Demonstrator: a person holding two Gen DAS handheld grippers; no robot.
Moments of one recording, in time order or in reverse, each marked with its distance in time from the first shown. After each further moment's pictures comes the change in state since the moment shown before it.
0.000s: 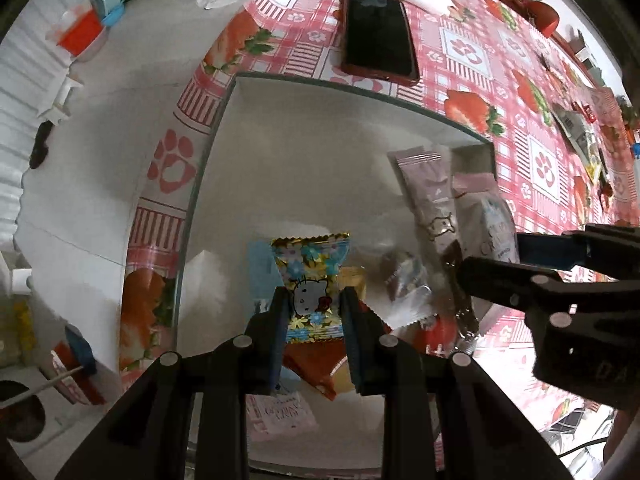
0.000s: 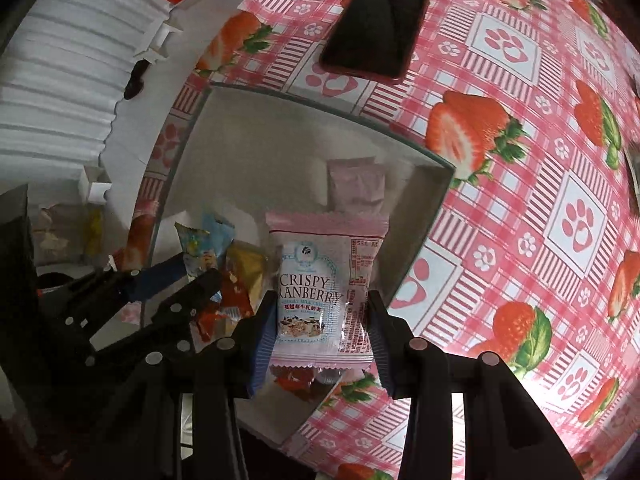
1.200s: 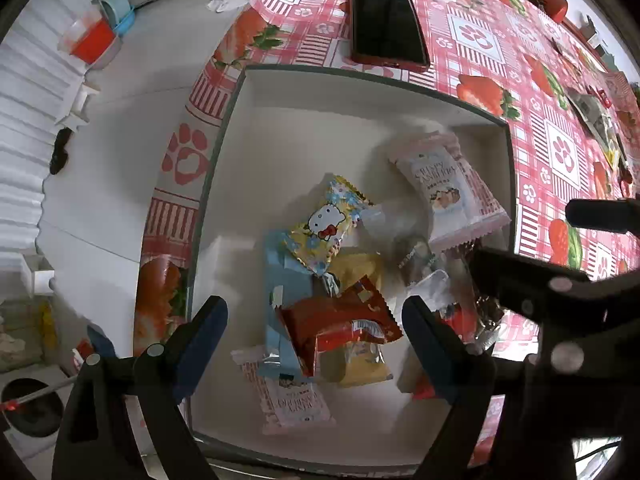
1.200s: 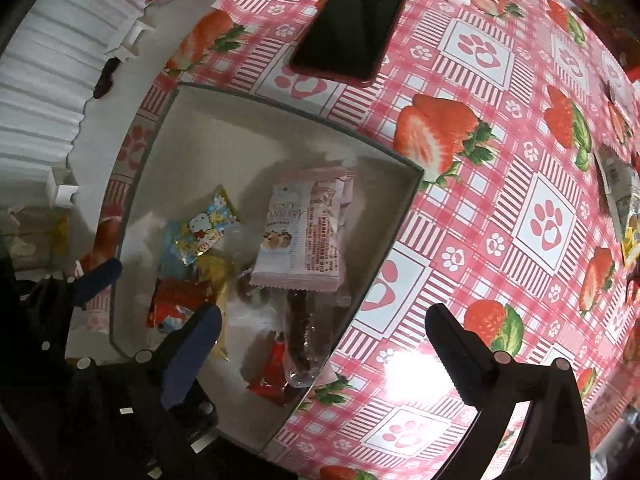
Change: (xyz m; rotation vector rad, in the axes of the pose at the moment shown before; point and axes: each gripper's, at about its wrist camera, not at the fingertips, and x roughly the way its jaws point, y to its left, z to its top) left arm 0.002 -0.018 -0.016 0.021 0.002 0.100; right arm -0.002 0.005 -0.004 0.016 -0.013 -0.138
